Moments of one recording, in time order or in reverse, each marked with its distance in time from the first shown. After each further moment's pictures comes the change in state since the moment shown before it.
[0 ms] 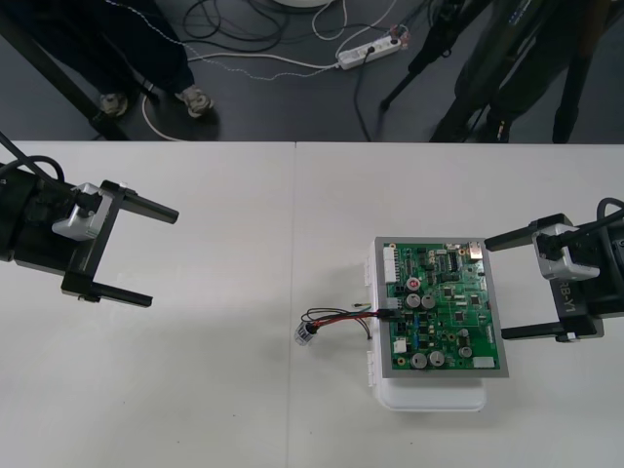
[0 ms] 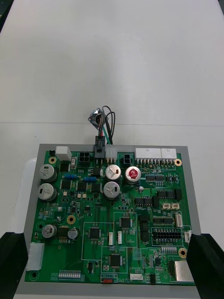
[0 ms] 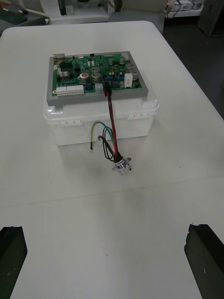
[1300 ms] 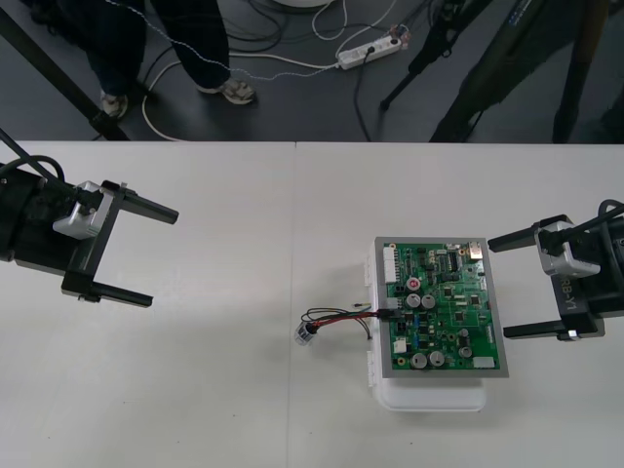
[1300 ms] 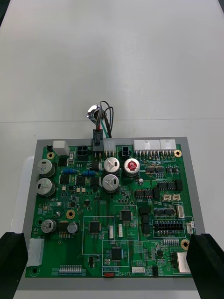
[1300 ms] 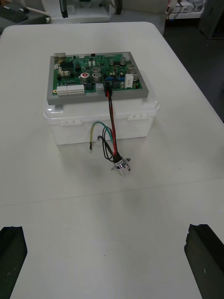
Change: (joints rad) right arm 0.001 0.001 0.000 0.036 0.000 0.000 0.000; left arm 0.000 -0.001 0.000 0.000 0.000 0.000 0.017
